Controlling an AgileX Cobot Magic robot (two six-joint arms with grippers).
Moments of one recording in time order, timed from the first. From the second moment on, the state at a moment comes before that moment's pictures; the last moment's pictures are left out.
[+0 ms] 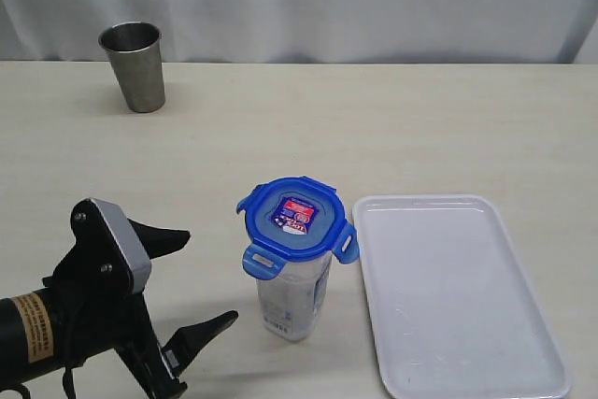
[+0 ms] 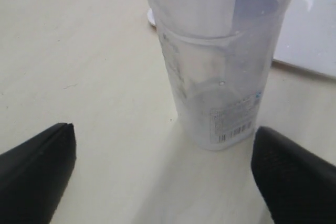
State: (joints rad) left arm -0.66 1.54 -0.19 0.26 -0.77 0.10; right arm 0.00 0.00 0.00 -0.03 0.35 -0.01
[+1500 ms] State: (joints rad) left arm -0.66 1.70 -0.28 0.41 -0.90 0.13; right arm 0.00 0.00 0.00 -0.03 0.35 -0.01
